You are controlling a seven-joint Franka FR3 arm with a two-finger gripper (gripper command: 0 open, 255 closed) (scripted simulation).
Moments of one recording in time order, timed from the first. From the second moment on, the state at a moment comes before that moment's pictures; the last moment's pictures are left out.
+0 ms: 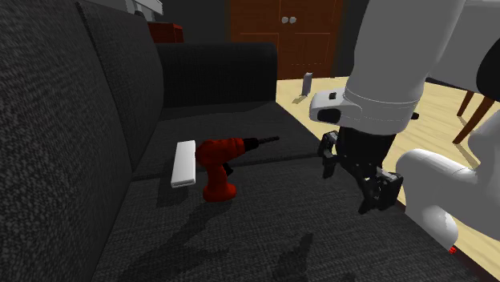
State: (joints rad) arm 0.02 -0.75 0.04 -2.46 -0.10 1.62 -0.10
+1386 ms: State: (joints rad) arm -0.06 -0.17 -0.13 -1.72 -0.11 1.48 -0.31
